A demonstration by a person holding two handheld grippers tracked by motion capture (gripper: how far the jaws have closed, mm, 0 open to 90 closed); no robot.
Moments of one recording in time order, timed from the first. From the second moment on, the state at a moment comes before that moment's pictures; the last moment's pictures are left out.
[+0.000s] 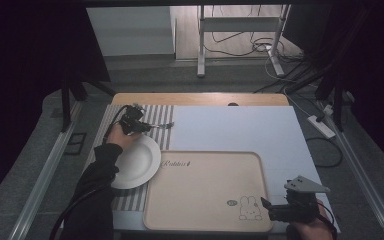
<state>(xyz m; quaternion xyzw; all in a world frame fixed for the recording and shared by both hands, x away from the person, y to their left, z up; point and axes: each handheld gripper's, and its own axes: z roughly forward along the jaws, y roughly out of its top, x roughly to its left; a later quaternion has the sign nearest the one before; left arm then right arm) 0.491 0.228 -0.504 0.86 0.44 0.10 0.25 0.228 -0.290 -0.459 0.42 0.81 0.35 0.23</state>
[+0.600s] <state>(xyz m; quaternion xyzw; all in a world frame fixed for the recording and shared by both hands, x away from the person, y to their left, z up) 0.529 0.264 -0.515 0.85 0.49 0.11 0.17 0.228 -0.289 -0.459 0.42 0.81 0.34 0.22</state>
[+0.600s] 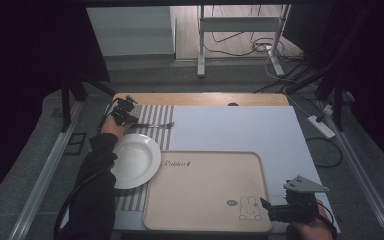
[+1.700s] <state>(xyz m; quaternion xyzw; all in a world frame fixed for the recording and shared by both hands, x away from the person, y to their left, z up) 0.514 0.255 -0.509 0.86 0.45 0.04 0.22 0.228 -0.288 -0.459 0.42 0.81 0.34 0.22</state>
